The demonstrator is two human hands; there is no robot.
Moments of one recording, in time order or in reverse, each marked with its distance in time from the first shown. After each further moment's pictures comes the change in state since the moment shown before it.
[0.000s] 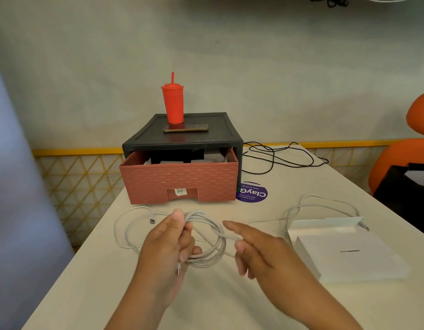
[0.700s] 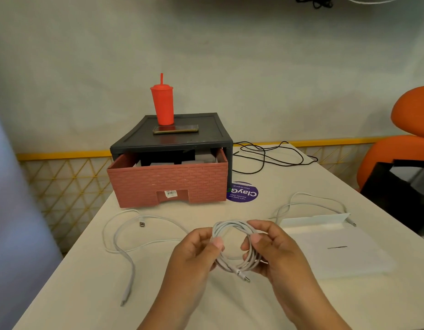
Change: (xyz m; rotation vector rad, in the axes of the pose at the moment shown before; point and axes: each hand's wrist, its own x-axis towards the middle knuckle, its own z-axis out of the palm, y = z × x) left_hand -0.009 -0.034 0.022 0.356 -0.172 0.011; right_hand -0.006 0.019 -0.003 0.751 0.316 0.406
